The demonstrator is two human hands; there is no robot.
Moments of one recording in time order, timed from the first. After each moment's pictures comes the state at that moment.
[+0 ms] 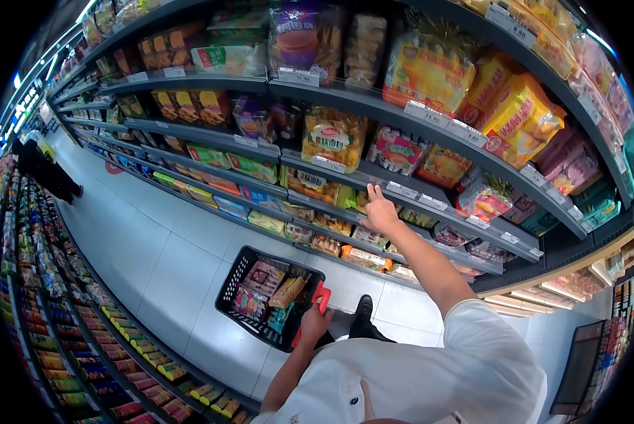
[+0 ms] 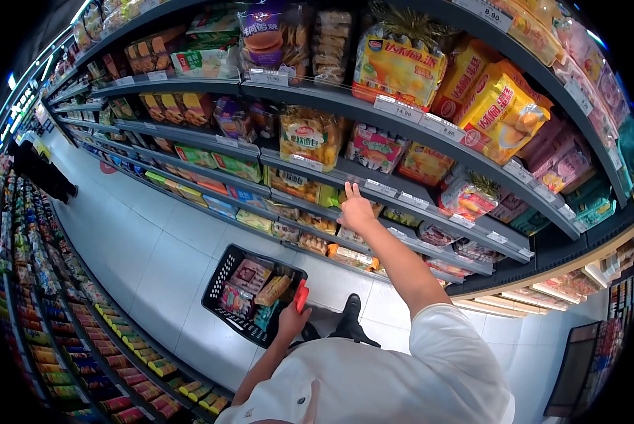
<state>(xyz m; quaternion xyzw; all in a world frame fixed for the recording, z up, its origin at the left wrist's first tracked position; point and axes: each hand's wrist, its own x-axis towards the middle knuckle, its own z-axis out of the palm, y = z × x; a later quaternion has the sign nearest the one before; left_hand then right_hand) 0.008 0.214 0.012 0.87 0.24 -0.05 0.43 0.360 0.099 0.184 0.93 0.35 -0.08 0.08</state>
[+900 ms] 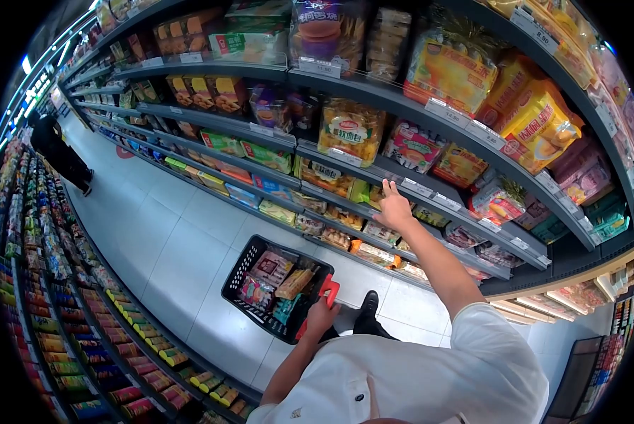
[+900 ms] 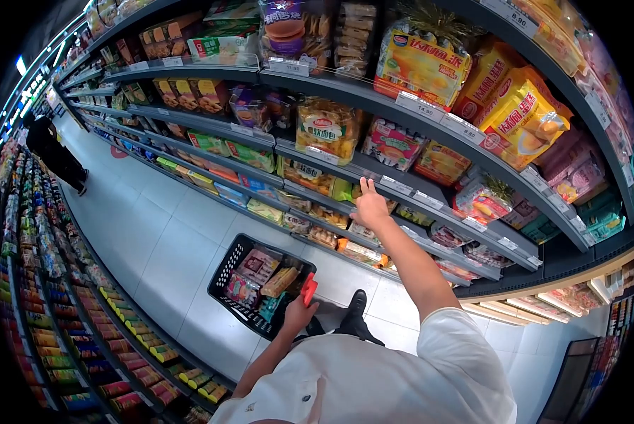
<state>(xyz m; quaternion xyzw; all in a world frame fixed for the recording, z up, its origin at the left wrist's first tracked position) 0.011 0.216 0.030 0.85 0.27 -0.09 0.44 0.355 0.106 0.197 0.93 0.33 -0.09 0.09</state>
